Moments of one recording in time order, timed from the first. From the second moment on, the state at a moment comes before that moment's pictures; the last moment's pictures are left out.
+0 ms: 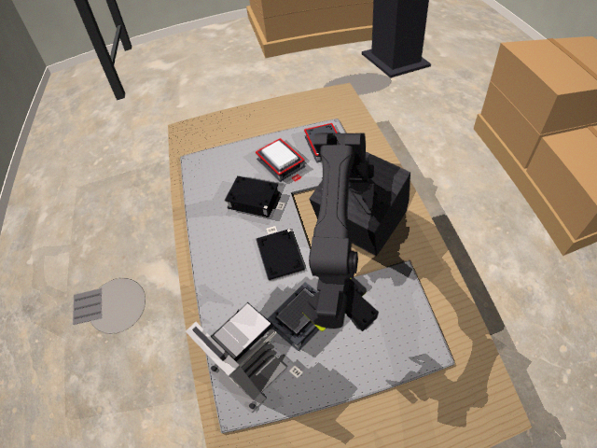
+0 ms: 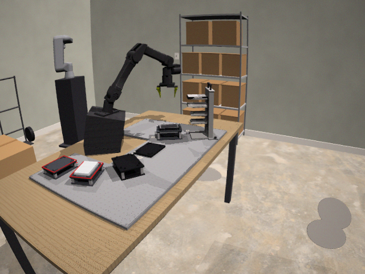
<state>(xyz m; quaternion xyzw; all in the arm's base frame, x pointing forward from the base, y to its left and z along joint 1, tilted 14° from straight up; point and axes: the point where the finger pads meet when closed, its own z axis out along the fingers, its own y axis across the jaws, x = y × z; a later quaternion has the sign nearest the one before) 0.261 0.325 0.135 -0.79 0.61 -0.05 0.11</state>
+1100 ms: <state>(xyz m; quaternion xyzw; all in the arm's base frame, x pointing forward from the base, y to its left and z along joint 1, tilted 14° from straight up) 0.295 0.234 0.131 -0.54 0.83 -0.02 0.12</state>
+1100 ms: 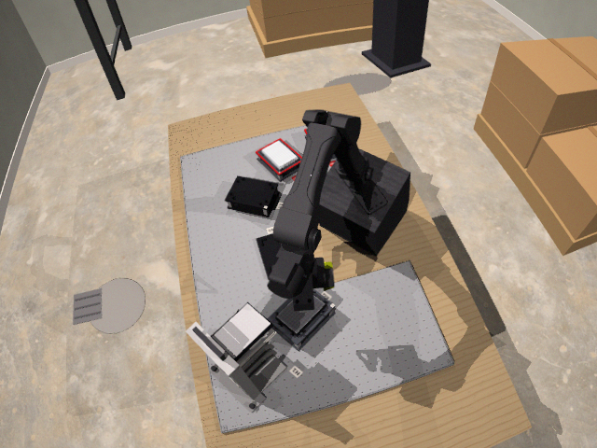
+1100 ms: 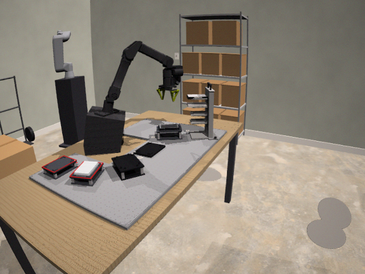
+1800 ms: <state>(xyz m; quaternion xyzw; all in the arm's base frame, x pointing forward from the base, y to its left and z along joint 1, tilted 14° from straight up) 0.305 0.209 0.132 -0.35 0.93 0.01 0.12</state>
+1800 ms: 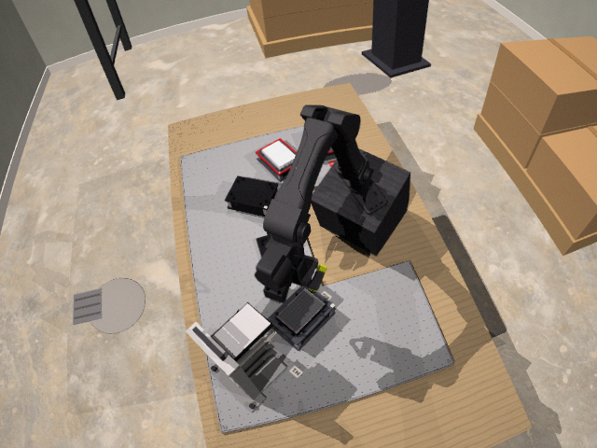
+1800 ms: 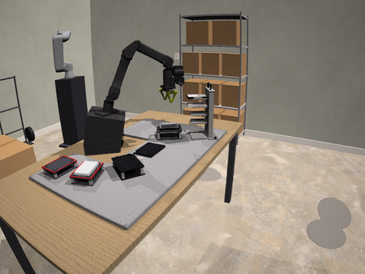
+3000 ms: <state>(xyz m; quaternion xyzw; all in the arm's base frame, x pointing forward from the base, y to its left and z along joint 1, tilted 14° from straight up) 0.311 0.213 0.073 -0.18 0.98 0.03 0.10</state>
